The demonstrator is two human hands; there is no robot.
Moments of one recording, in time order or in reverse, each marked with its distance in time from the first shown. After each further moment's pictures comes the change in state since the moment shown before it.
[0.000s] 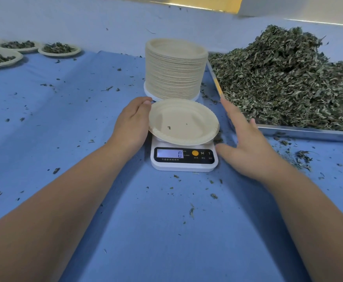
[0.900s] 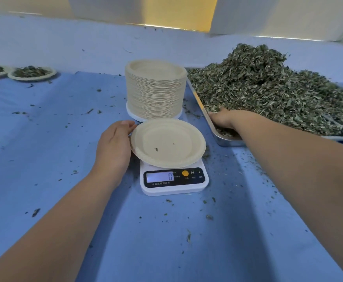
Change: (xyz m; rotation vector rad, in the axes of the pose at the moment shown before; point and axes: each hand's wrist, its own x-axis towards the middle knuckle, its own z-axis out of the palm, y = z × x) left_hand 0.010 0.000 0.001 -0.178 0.092 -0.107; right_hand 0.180 0.082 -0.032 -0.223 -0.210 0.753
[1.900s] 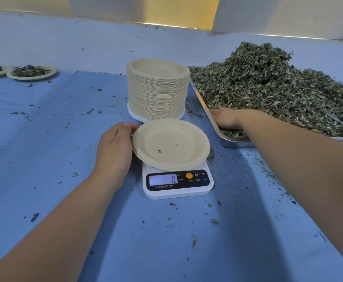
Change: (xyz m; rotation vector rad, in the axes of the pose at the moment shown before) left_hand 0.001 -0.002 -0.002 0.019 -0.021 0.030; right_hand 0.011 0.000 -0.005 -0.340 -0.068 -0.304
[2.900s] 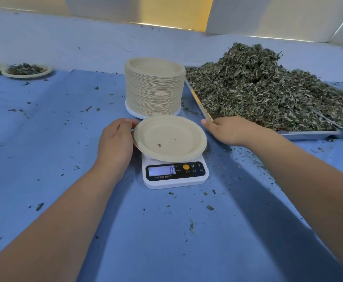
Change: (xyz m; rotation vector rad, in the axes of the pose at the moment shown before) left_hand -0.008 0.008 -0.002 -0.014 -0.047 -0.003; right_hand -0.094 -0.013 0.038 -0.060 0.263 -0.034
